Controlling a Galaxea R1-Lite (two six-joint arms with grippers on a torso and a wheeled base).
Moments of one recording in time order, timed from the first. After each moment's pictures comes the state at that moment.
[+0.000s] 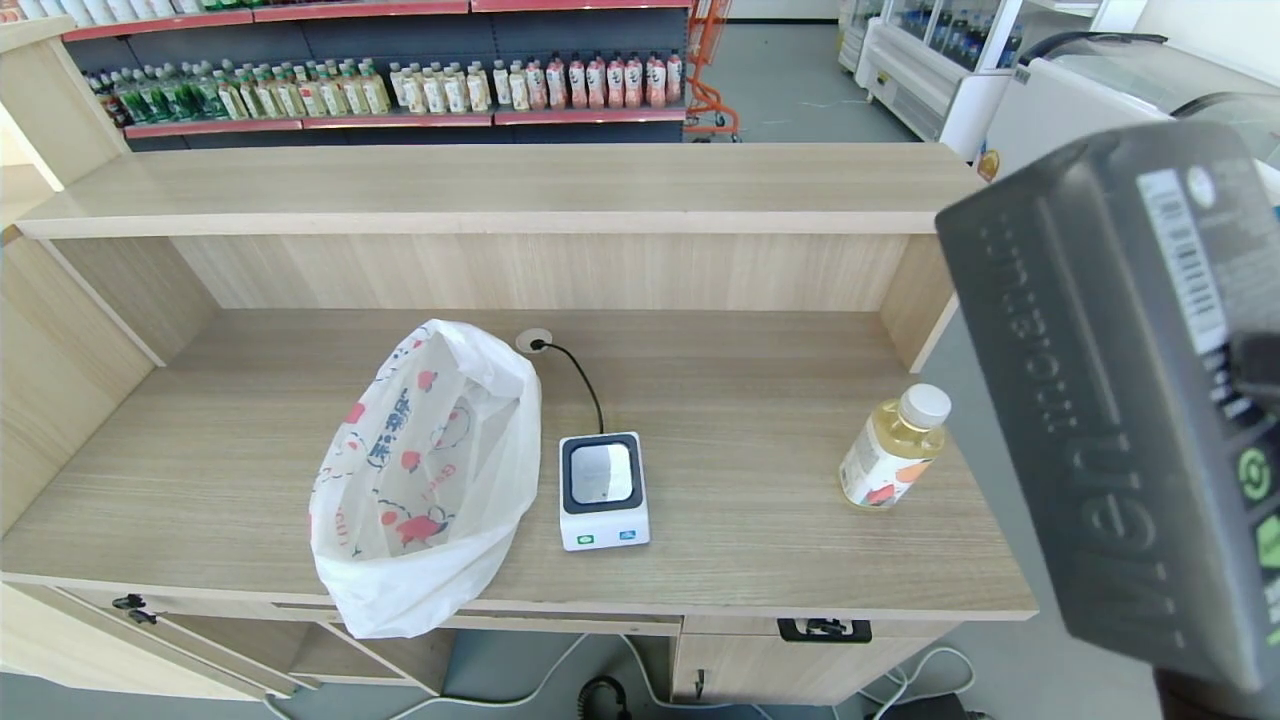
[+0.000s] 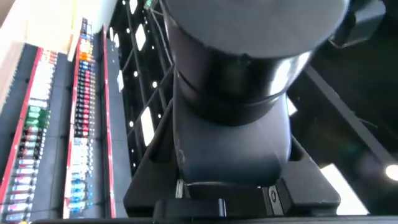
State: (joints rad) left arm -0.01 0.00 0.00 0.04 -0.04 0.03; right arm 0.62 1.37 -0.50 -1.52 0.97 -1.96
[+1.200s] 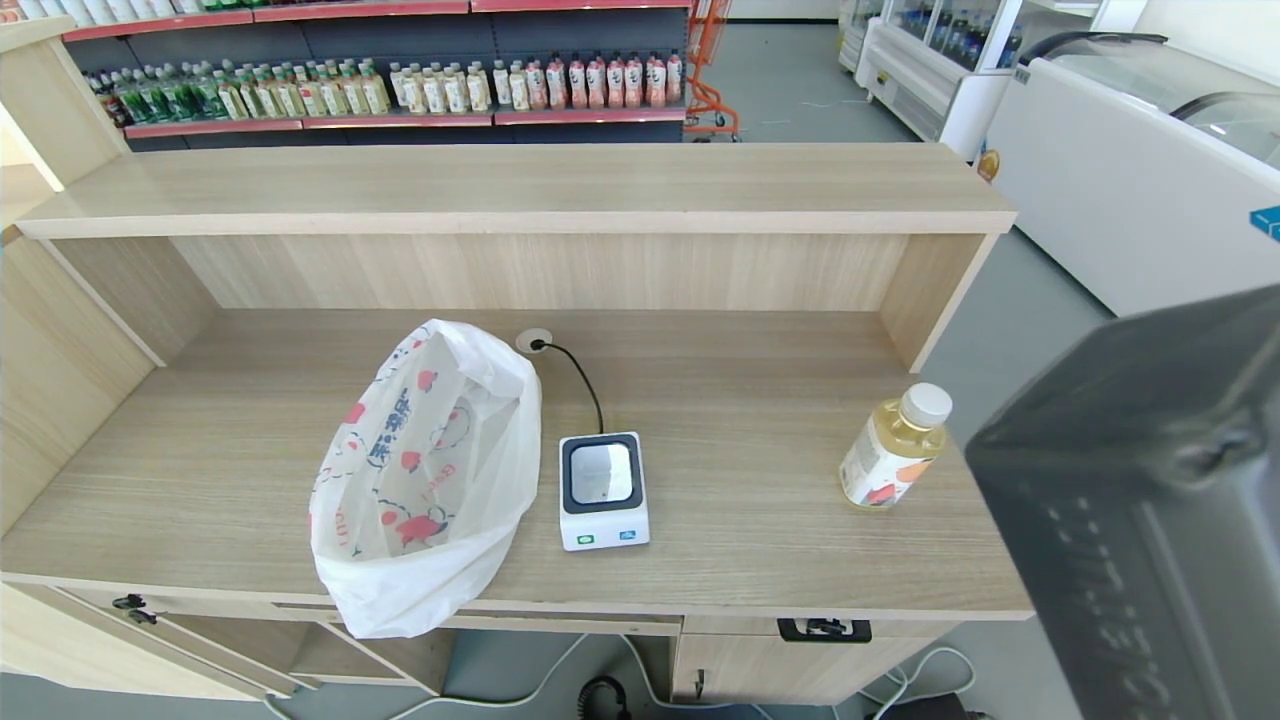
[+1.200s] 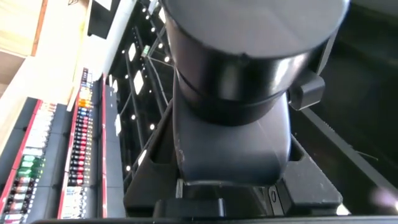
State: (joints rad) left arm -0.01 0.00 0.00 0.04 -0.04 0.03; right arm 0.70 1.29 -0.50 -1.31 1.08 -2.08
